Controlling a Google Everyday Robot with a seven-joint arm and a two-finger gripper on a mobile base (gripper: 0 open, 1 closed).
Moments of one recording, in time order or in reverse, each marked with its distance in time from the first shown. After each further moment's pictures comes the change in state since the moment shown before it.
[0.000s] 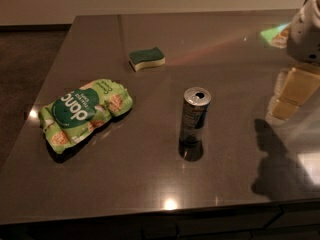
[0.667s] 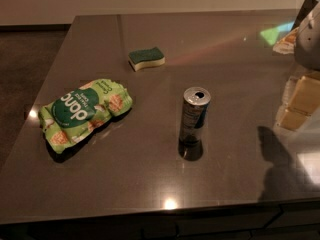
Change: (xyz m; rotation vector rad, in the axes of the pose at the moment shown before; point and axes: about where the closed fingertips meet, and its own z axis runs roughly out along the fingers) arm 0.005 0.021 -0.006 -0.020 -0.006 -0.021
